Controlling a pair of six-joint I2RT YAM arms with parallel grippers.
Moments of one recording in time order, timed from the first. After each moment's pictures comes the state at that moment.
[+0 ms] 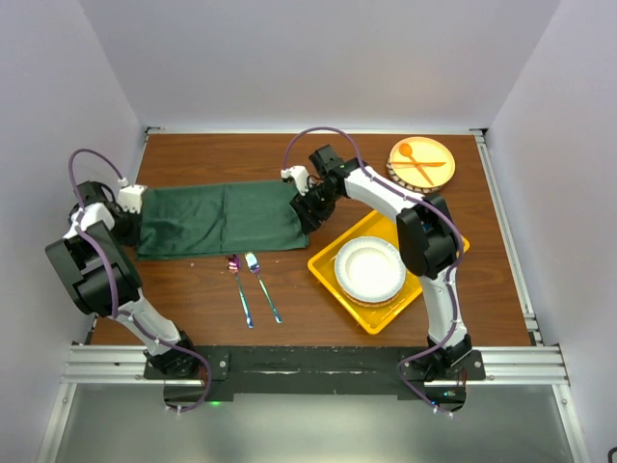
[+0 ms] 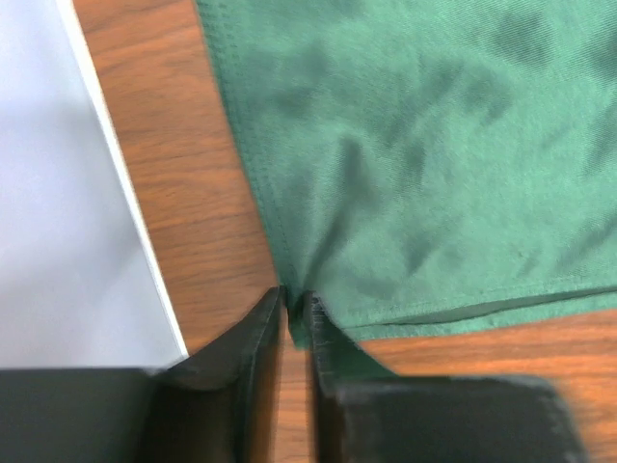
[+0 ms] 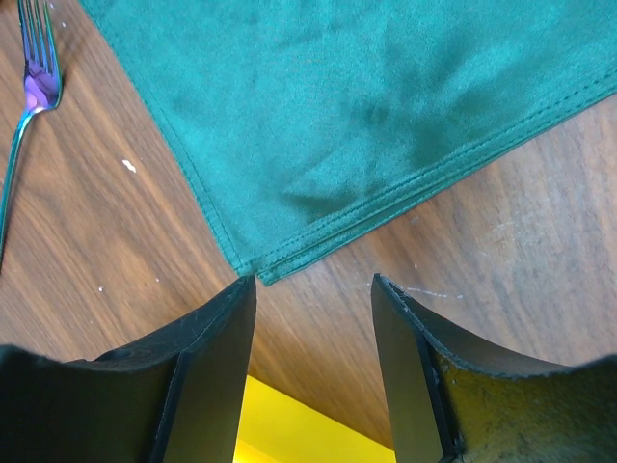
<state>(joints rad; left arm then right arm) 0.58 1.75 1.13 -0.53 0.23 0.68 0.58 2.18 1.79 -0.77 -0.43 -0.31</state>
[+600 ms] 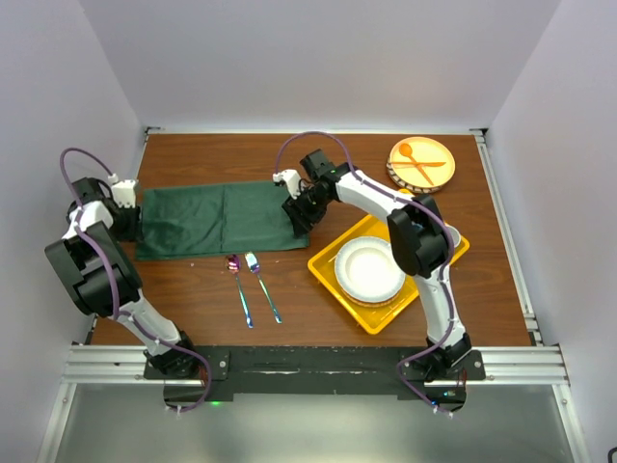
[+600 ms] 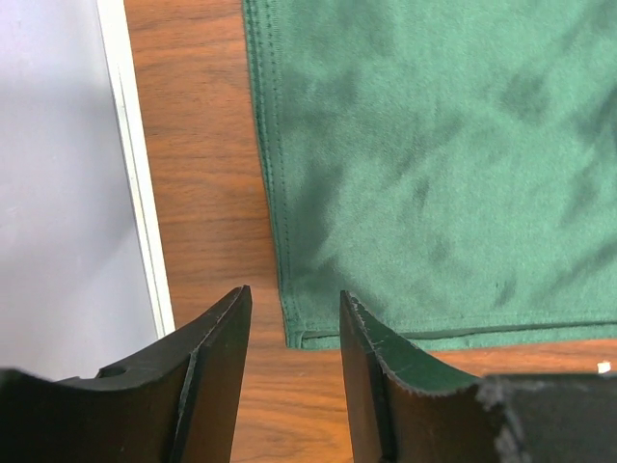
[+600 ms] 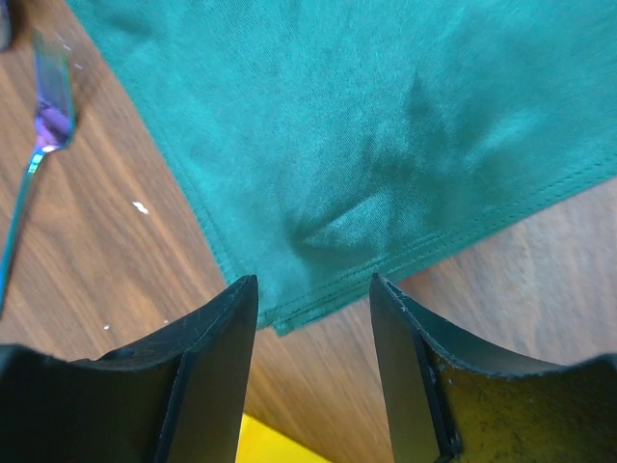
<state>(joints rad) 0.58 1.74 1.15 -0.53 0.22 0.53 0.62 2.22 1.82 -0.71 -0.44 -0.28</state>
